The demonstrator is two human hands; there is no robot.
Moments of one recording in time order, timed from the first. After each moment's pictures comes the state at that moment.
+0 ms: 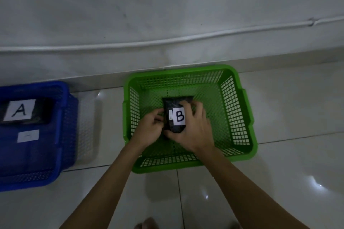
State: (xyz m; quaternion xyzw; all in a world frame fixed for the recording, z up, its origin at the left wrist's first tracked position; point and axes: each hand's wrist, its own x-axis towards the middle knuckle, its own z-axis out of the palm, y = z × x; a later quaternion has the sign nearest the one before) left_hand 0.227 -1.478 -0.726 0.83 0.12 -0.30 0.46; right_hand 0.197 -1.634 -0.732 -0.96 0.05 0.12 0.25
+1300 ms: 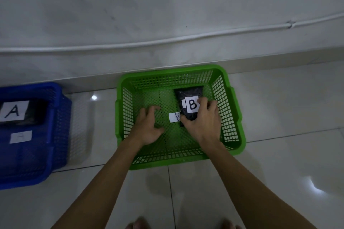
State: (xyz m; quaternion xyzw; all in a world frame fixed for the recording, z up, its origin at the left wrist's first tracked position) left_hand 0.226 -1.488 -0.752 0.89 0.04 -0.30 0.34; right_hand 0.204 -1.678 -0.736 -0.95 0.17 0.03 0.24
